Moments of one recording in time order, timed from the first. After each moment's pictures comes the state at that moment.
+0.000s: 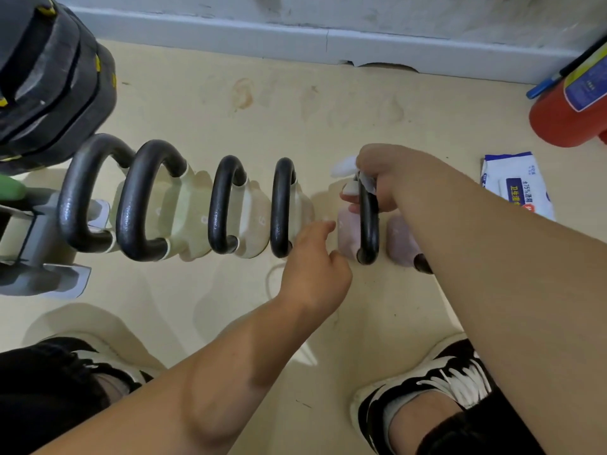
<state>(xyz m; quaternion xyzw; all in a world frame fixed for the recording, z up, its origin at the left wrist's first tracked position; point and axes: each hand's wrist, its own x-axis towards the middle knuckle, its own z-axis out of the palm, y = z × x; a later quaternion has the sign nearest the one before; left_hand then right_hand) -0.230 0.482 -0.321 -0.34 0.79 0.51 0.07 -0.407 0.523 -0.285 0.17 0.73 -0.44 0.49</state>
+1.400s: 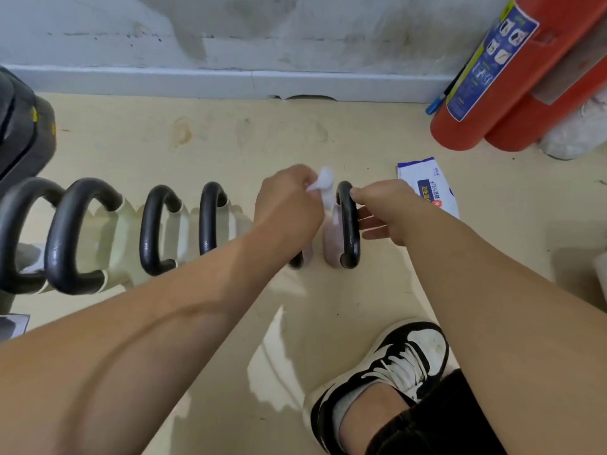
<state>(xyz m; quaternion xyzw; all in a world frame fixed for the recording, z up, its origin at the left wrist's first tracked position) -0.325 0.524 -0.253 -0.28 0.86 0.43 0.03 -0.411 0.664 -0.282 0.17 0.79 -0.46 0.36</state>
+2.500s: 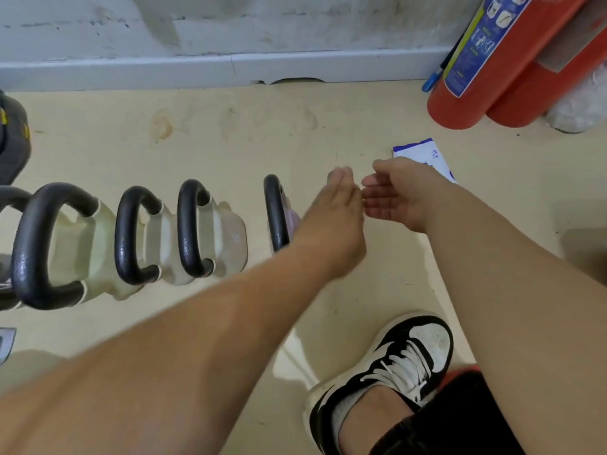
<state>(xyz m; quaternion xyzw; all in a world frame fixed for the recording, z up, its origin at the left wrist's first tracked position) -0.345 0.581 -0.318 0.03 0.98 0.12 0.16 -0.436 0.692 -0.300 0.23 0.69 -0.58 0.36</state>
